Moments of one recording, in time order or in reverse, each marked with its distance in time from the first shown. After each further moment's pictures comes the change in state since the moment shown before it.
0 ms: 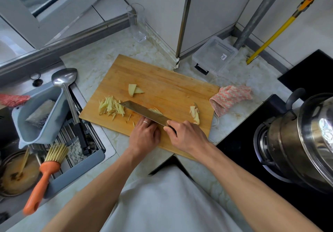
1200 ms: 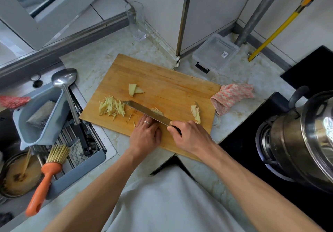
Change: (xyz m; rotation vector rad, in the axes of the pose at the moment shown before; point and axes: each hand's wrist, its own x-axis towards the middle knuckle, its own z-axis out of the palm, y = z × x) left_hand 0.001 -0.002 0.001 -0.008 -0.050 0.016; right_hand -0.005 0.003 -0.008 0.102 -0.018 0.080
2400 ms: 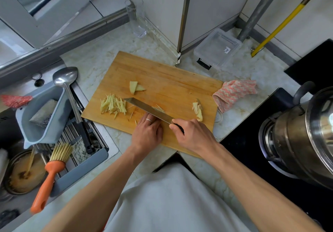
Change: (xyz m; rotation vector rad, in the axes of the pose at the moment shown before) left_hand 0.001 0.001 -0.003 -0.003 -0.040 -0.009; right_hand -0.003 0.002 0.004 0.032 0.033 -0.009
